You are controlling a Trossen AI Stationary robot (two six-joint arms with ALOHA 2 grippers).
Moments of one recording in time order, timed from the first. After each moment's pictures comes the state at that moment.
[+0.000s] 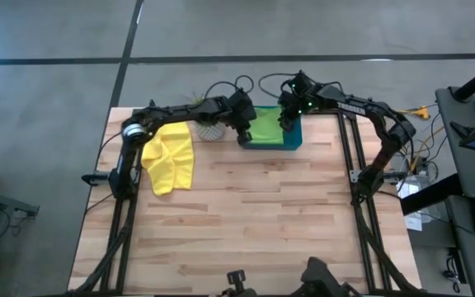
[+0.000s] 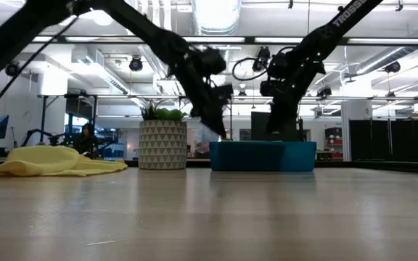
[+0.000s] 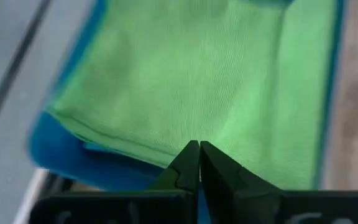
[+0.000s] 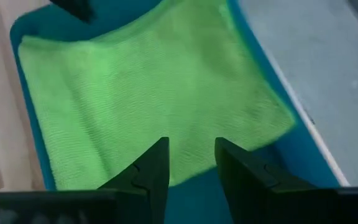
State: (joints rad) left arm 0.50 2.05 1.65 -0.47 0.04 0.25; right arm -0.82 1.71 1.22 -0.54 -0.29 -0.34
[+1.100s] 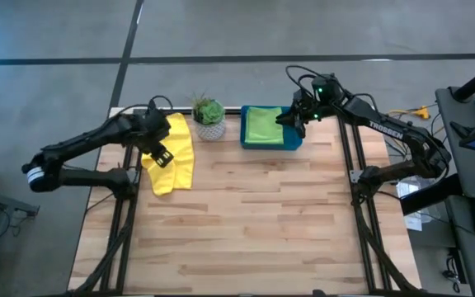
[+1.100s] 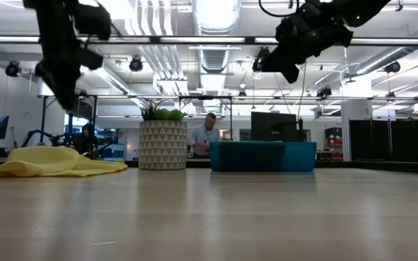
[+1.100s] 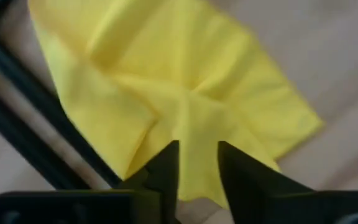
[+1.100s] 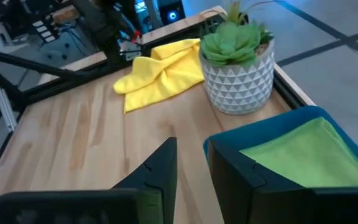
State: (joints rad) left arm 0.58 1.02 0.92 -1.21 -0.13 -0.23; right arm -0.74 1.29 1.02 -0.29 -0.65 -0.05
